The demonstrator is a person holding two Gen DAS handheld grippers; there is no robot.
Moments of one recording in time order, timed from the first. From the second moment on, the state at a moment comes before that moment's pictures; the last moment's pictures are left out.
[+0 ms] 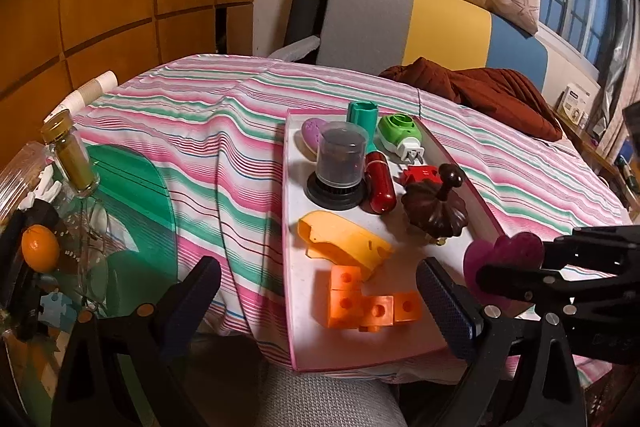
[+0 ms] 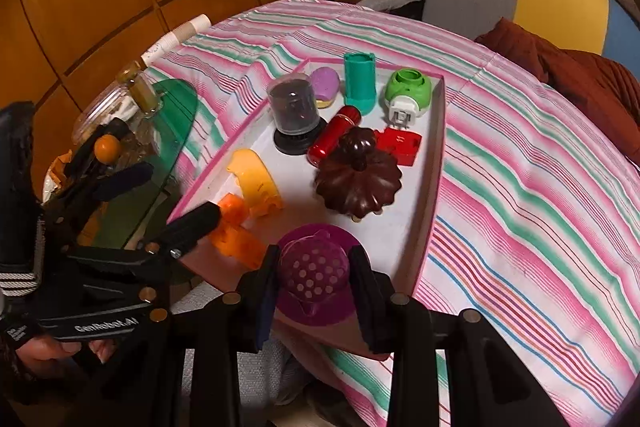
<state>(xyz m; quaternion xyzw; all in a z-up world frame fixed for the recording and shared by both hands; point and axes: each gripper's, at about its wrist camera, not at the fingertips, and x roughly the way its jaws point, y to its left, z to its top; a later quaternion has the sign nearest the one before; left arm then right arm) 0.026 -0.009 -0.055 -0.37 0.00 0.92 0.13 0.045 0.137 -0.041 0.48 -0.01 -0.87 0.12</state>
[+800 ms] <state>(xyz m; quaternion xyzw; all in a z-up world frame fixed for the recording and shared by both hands) 0.016 -0.006 -0.023 -0.37 0.00 0.93 0.08 0.053 0.169 -0.021 0.44 -0.04 -0.90 0.03</state>
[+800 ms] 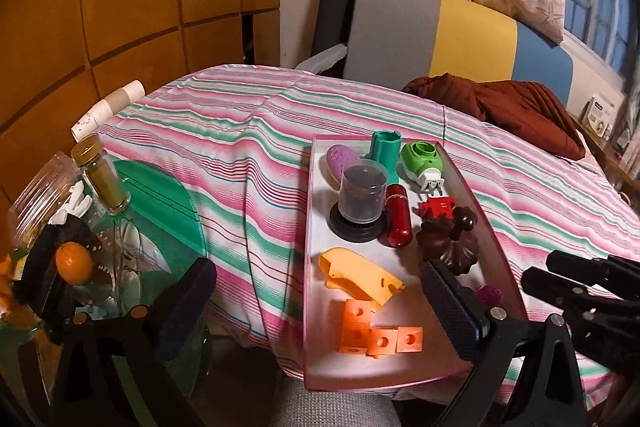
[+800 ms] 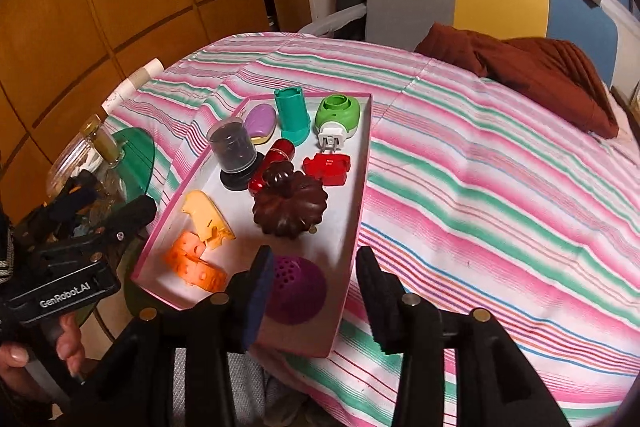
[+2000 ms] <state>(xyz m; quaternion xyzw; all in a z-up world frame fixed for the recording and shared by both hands) 0.019 -0.010 0.013 -0.37 0.04 0.93 -0.01 0.044 0.135 0.027 0.38 -0.01 -0.92 -0.11</state>
